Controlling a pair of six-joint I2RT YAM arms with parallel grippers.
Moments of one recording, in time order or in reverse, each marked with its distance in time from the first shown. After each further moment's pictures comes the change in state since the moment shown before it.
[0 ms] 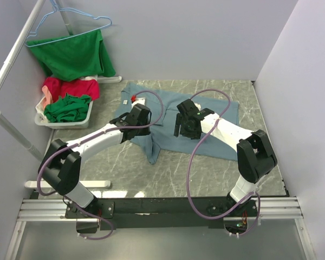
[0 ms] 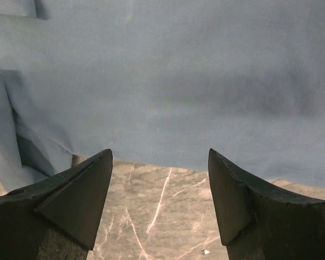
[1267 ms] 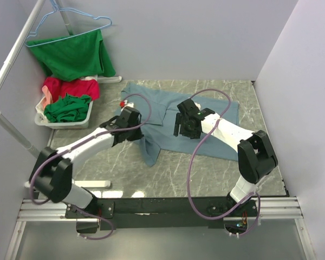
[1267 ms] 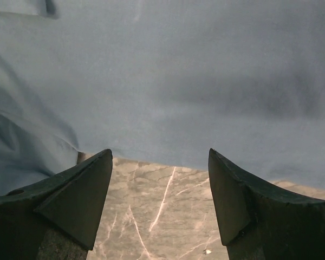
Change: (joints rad) left arm 0.082 -0.137 -0.128 -0.042 0.132 -0.138; right arm 0.000 -0.008 0.000 0.010 -0.019 -0.006
